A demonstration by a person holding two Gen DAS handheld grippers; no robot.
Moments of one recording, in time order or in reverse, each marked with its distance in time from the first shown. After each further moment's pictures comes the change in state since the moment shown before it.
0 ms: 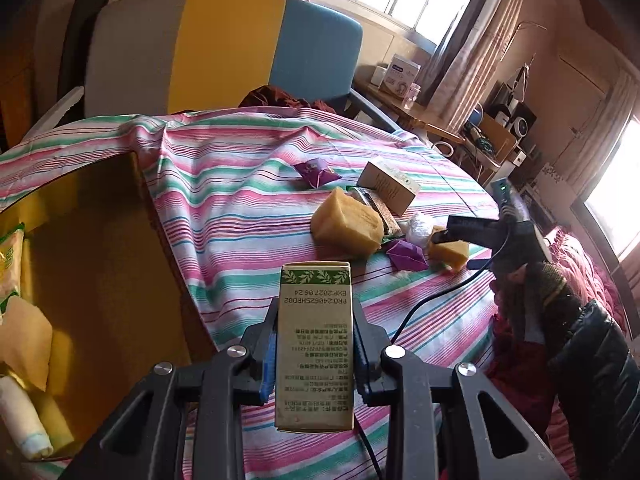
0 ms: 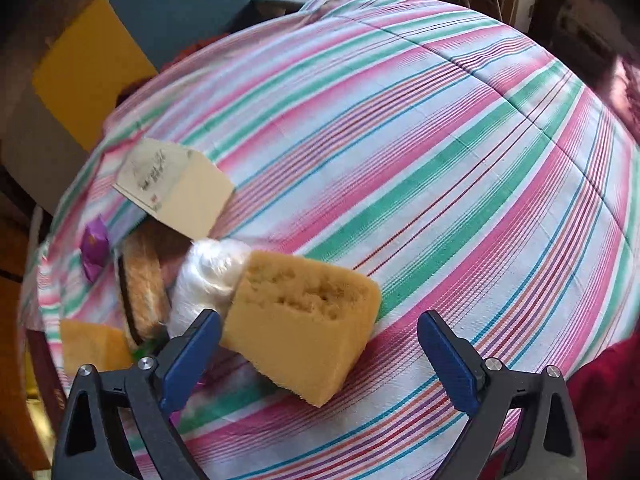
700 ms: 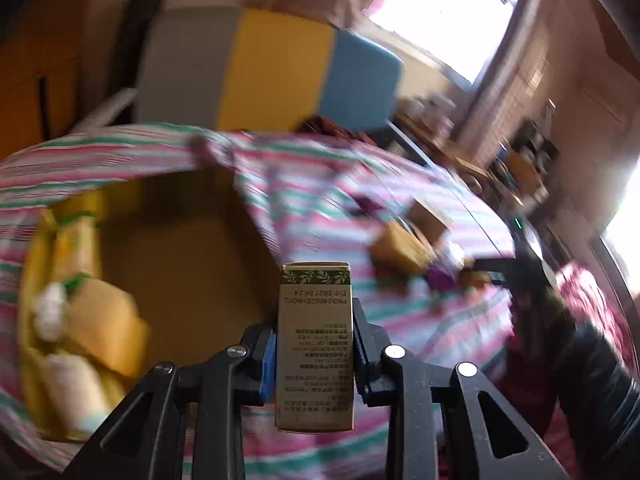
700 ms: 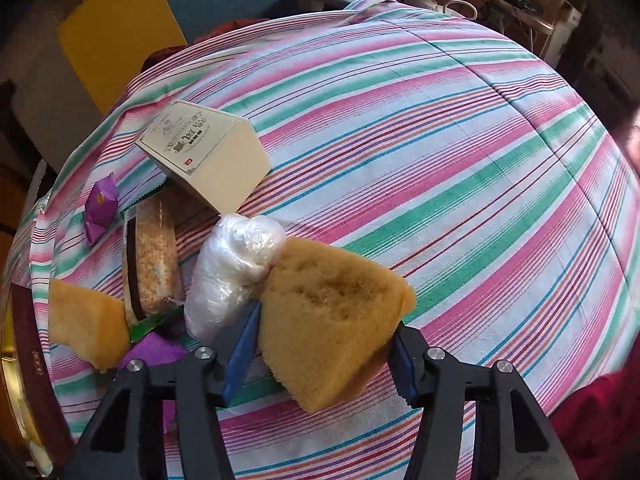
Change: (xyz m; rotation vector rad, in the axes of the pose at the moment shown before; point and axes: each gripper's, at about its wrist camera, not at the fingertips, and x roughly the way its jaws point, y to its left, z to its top) left arm -0.072 0.066 -0.006 -0.110 -0.115 0.106; right arm -0.003 0.021 -0.004 -0.138 -0.032 -0.022
